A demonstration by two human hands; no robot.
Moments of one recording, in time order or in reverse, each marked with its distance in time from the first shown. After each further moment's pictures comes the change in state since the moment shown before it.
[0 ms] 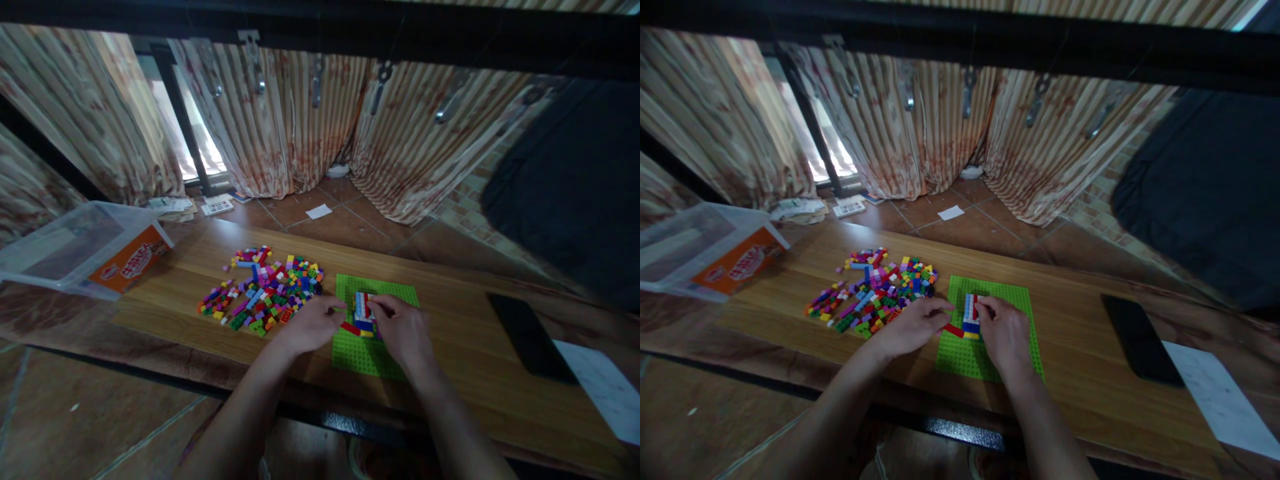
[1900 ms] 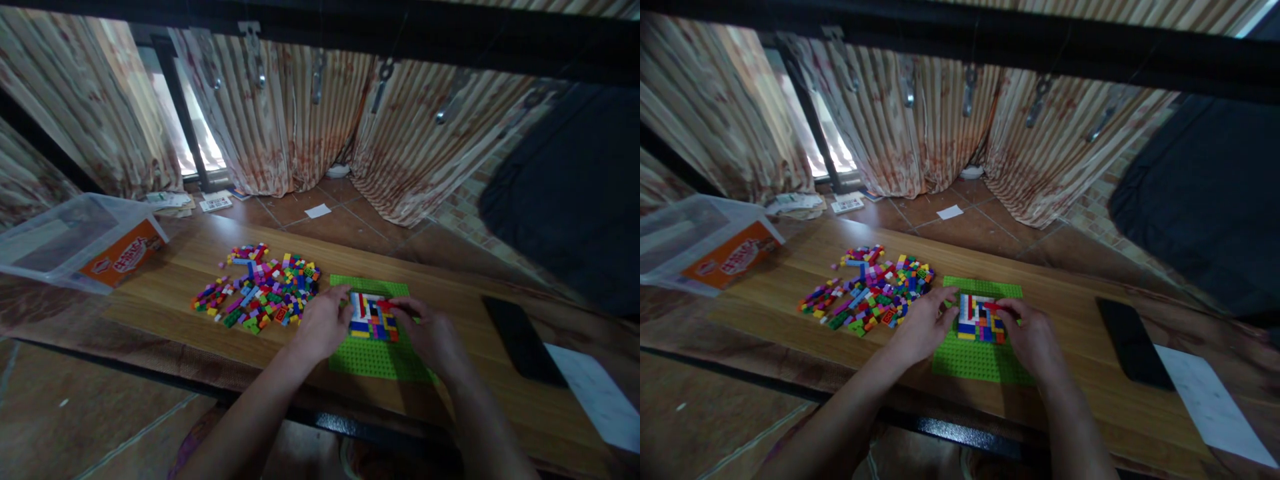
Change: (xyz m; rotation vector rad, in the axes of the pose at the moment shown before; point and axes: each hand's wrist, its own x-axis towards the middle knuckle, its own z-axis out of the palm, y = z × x) left_hand 0.007 0.015 0.028 0.190 0.274 0.088; right_hand 0.005 0.043 -0.036 0.174 -0.117 -0.021
